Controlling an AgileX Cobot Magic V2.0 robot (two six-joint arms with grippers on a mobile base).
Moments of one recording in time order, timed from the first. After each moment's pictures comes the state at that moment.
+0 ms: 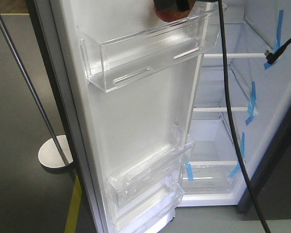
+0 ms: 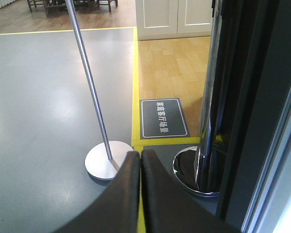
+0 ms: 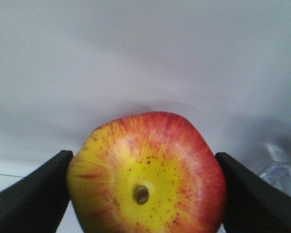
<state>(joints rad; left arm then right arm) -0.01 -0.02 0.03 0.22 0.35 -0.27 0.30 1.85 -2.26 0.36 1.10 -0.39</state>
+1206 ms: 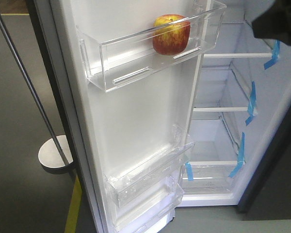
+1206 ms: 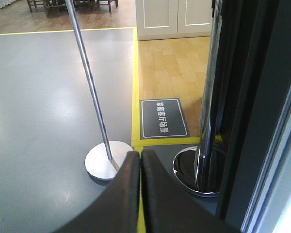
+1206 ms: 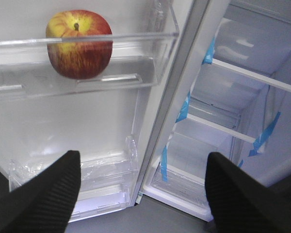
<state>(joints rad) -0.01 -0.02 0.03 0.22 0.35 -0.27 0.30 1.17 -1.60 0.01 1.10 -0.09</state>
